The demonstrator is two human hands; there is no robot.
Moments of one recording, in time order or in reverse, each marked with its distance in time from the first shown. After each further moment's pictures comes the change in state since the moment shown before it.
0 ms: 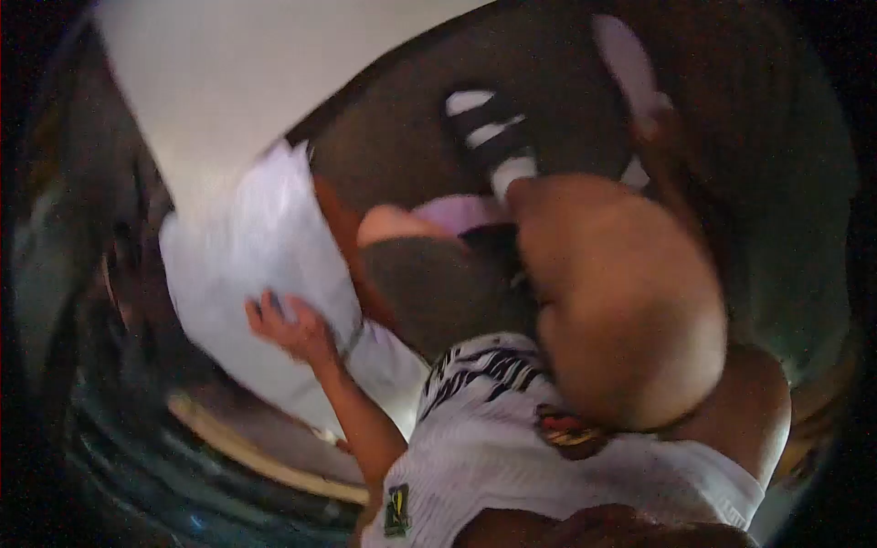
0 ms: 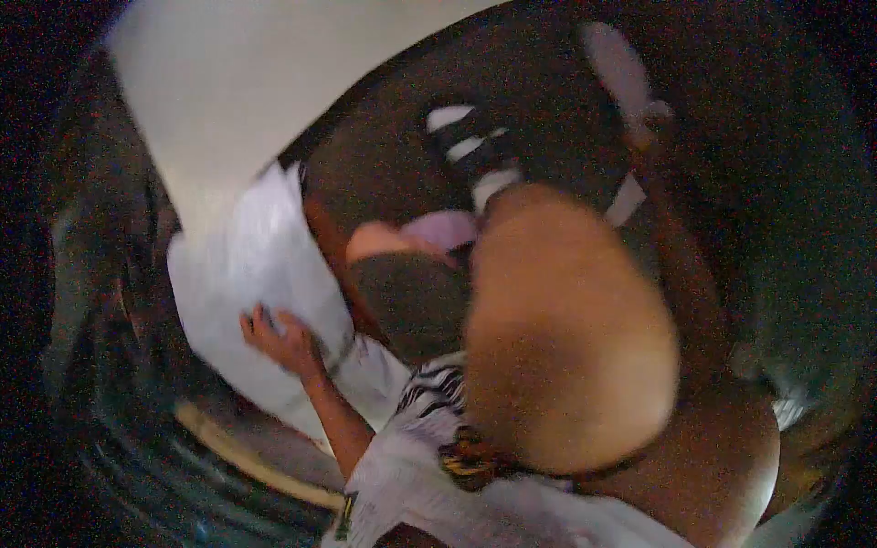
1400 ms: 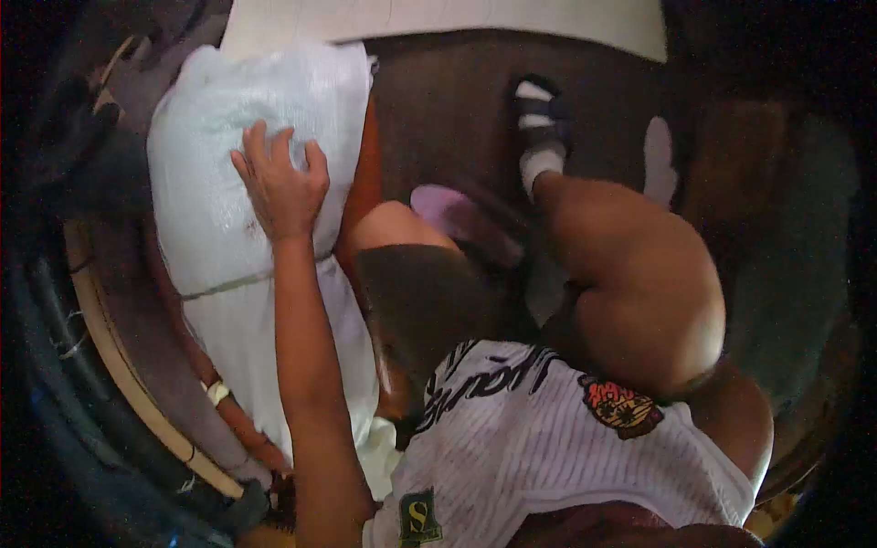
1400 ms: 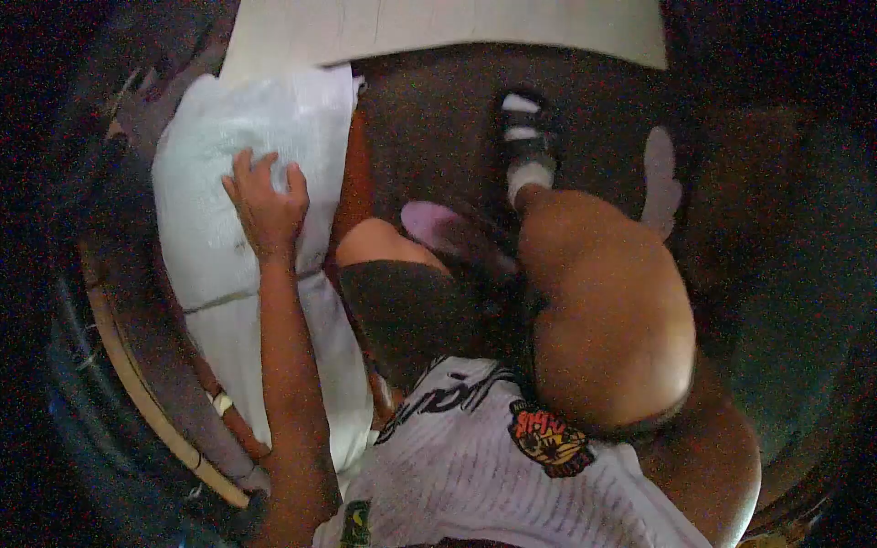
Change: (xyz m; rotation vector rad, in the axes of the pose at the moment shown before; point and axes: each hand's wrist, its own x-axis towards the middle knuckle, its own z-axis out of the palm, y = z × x) left_hand 0.013 -0.005 0.023 0.021 0.235 0.183; right_hand -0.078 -0.040 -0.020 -0.416 -0.648 -0.045
